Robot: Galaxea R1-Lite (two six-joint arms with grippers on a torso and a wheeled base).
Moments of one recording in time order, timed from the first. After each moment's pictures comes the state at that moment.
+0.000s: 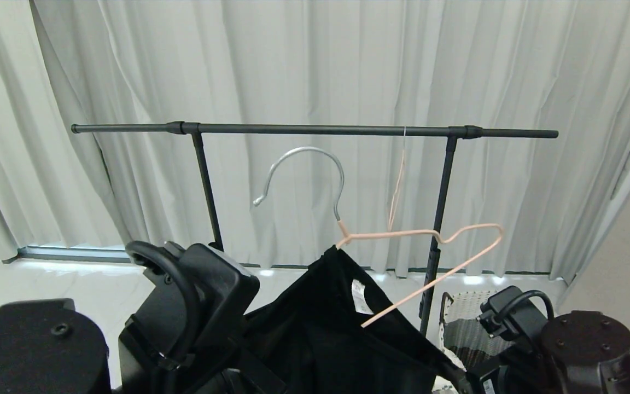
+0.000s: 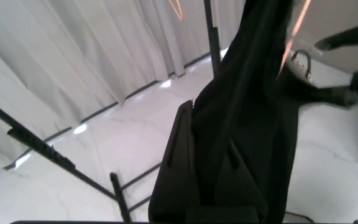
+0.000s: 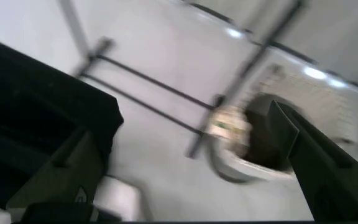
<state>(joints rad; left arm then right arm) -1.09 1.36 -0.54 -0.48 0.51 0.03 0.90 1.57 -0.29 -0.70 -0.46 0.16</state>
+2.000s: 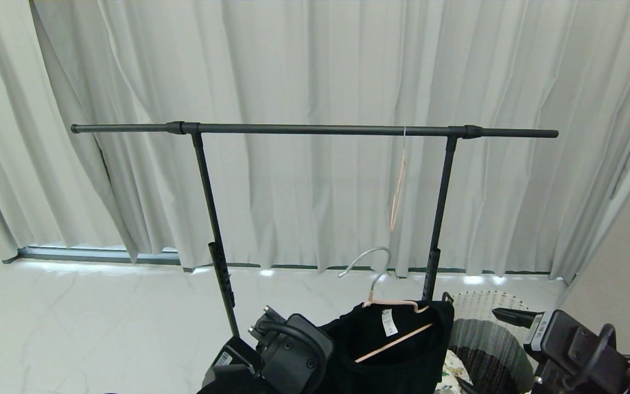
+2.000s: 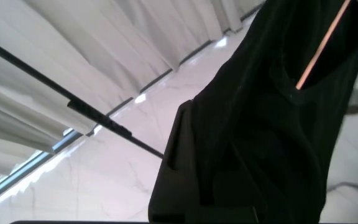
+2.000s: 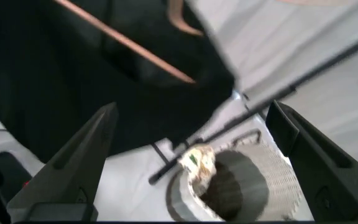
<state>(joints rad) -1.15 1.64 -0.48 -0.61 0.77 0.12 0.84 1.33 -0.20 -0.73 -0.13 -0.29</state>
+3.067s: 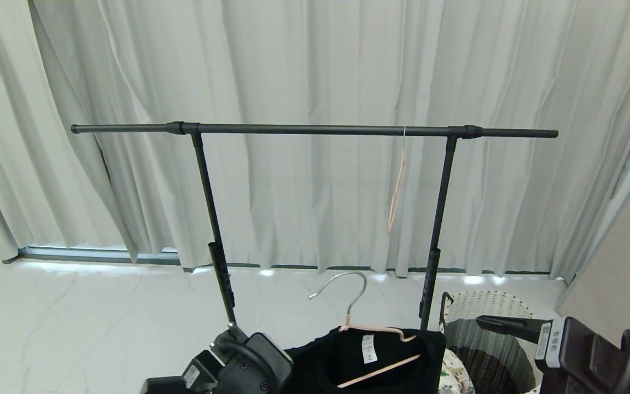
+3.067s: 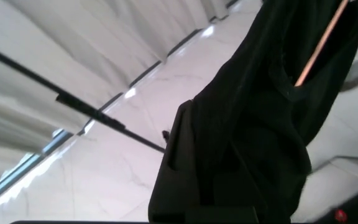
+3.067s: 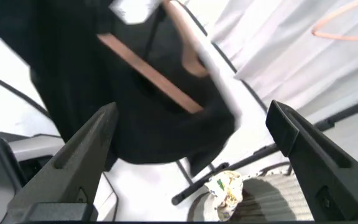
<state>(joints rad) -1.09 1.51 -0.33 -0.61 0.62 0.15 0.89 1.29 -0.25 -0.67 -0.01 -0.25</state>
